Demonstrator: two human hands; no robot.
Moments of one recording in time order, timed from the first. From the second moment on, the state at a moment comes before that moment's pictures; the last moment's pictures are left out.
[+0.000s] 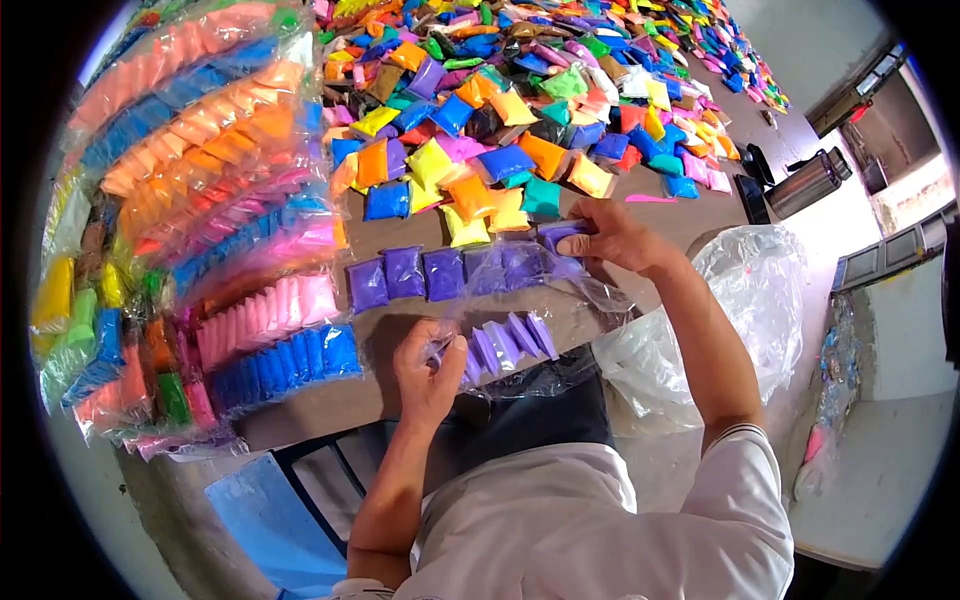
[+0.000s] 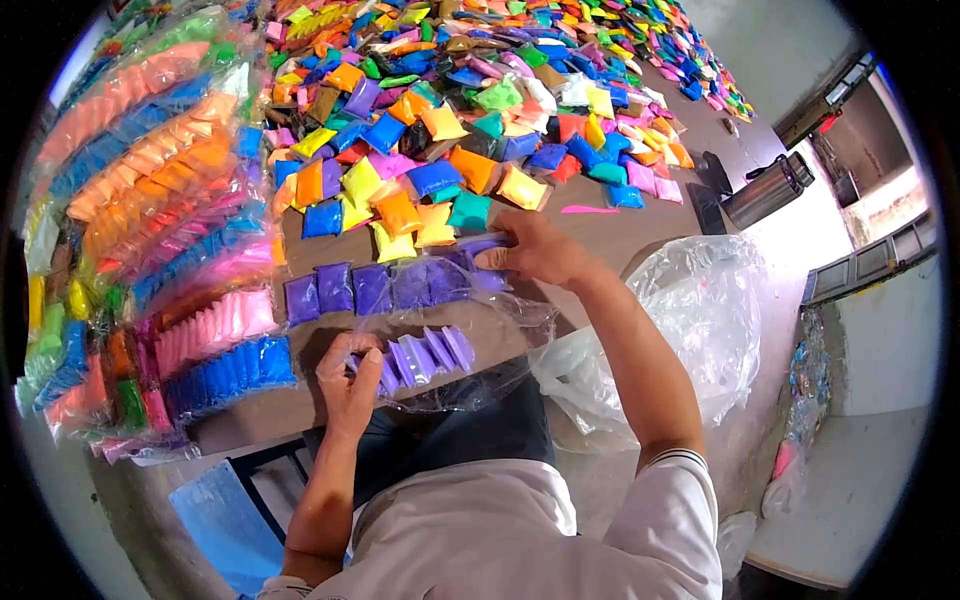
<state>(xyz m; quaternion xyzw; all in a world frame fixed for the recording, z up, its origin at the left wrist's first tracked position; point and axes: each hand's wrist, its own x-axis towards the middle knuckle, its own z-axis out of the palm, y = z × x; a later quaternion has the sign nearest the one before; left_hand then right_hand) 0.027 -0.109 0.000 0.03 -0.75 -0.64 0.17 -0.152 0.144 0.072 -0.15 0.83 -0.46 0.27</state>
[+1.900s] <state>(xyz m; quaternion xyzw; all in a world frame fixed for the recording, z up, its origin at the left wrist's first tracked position) 0.027 -0.109 -0.003 0.03 -0.75 -0.63 0.17 -0.006 0.133 0.098 -0.22 0.91 -0.32 0.10</state>
